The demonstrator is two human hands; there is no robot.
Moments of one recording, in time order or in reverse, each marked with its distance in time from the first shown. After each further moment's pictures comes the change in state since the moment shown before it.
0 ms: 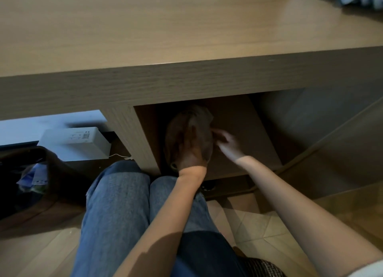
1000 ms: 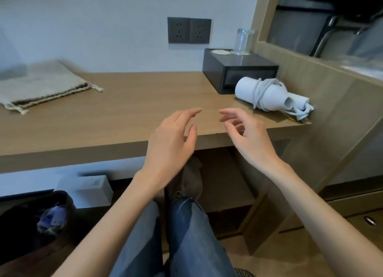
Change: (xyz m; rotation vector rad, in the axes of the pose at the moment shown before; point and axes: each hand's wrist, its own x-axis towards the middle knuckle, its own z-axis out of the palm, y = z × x) left_hand -0.097 0.106 -0.285 -0.118 0.459 0.614; right_hand -0.209 -0.222 -0.107 -0.304 0.415 -0.760
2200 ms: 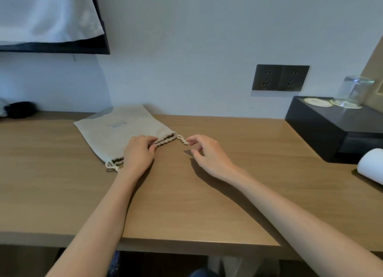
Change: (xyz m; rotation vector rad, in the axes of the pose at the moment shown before) left_hand 0.096 -0.320 -0.112 0.372 0.002 -0.557; right_hand 0.205 -0.091 0.253 0.044 -0.401 -0.177
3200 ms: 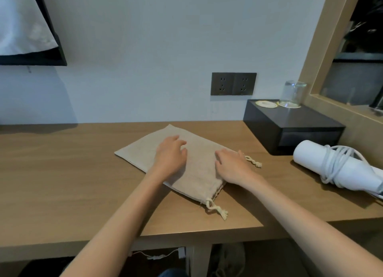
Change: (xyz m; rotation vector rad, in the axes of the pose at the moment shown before) left_hand -0.036 0.162 0.043 -0.034 -0.296 0.243; right_hand -0.081 0.070 -0.096 -0.515 -0.151 0.407
